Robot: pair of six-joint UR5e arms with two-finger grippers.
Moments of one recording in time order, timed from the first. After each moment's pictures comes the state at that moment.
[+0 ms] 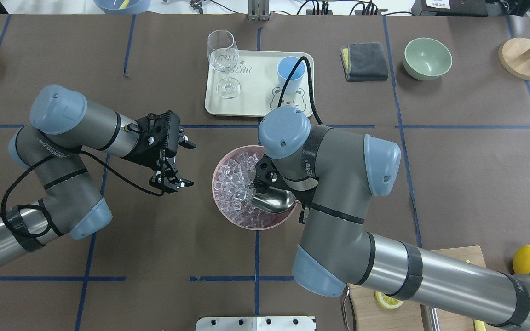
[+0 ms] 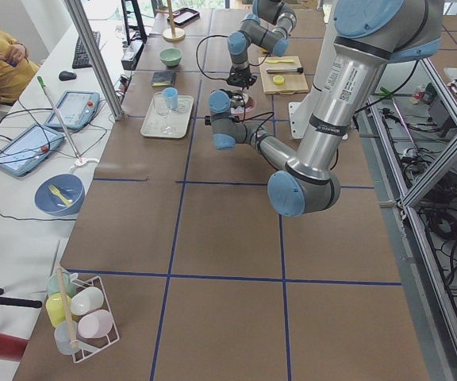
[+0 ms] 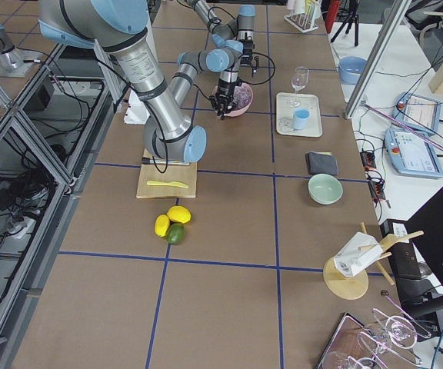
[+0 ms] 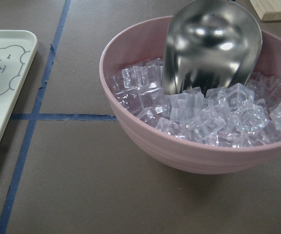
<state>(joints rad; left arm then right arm) -0.68 -2.01 -1.56 -2.46 -2.20 0.17 0.46 -0.83 1.73 -2.13 1.91 -0.12</state>
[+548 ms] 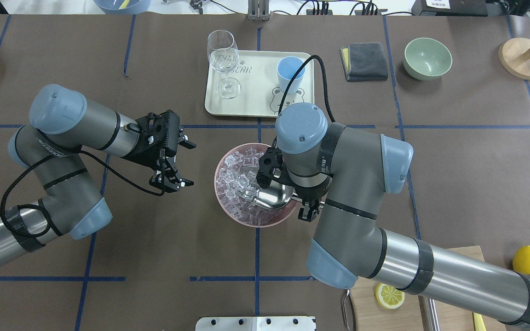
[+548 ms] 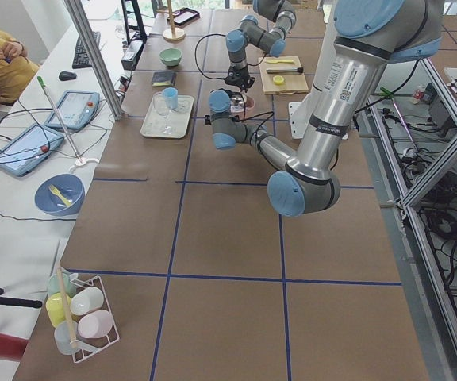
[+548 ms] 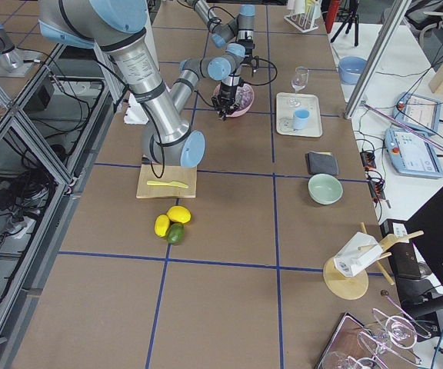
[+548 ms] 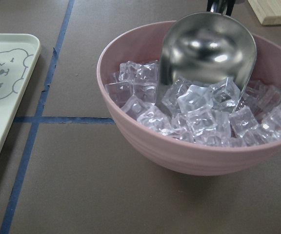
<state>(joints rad) -0.68 -2.00 -1.56 -2.46 -2.20 0.16 0.49 -0.87 1.73 -1.98 1.97 -0.12</state>
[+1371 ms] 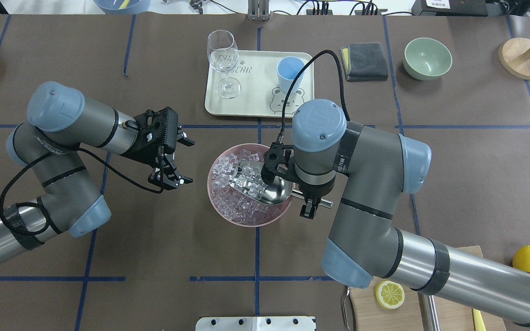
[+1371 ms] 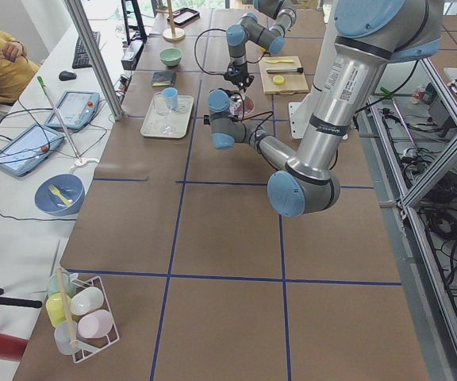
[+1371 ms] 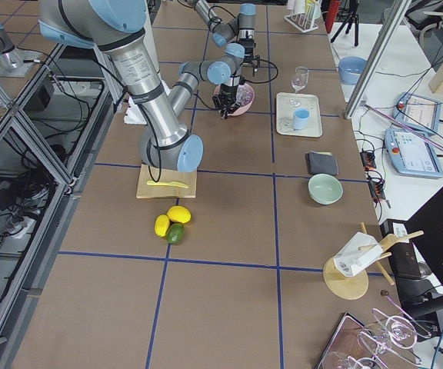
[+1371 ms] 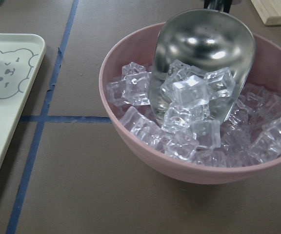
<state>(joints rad) -0.69 -2.01 -1.56 -2.46 -2.20 0.16 0.50 -0.92 1.77 -1.88 1.98 -0.09</state>
